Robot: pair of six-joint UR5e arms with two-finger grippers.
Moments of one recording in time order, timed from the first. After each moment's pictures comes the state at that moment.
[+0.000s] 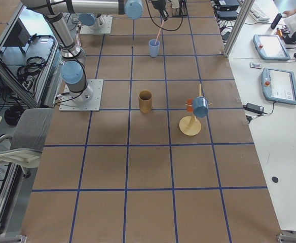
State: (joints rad) left arm -1.62 -1.50 -1.65 -1.49 1.59 0.04; right arm 1.73 -1.62 1.75 -2.09 -1.28 -0.15
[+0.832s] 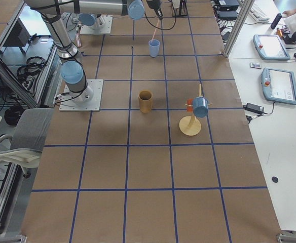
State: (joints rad) left arm -1.62 -1.50 -1.64 -1.51 1.59 0.04; right arm 1.86 -1.56 1.79 -2.26 -1.36 0.05
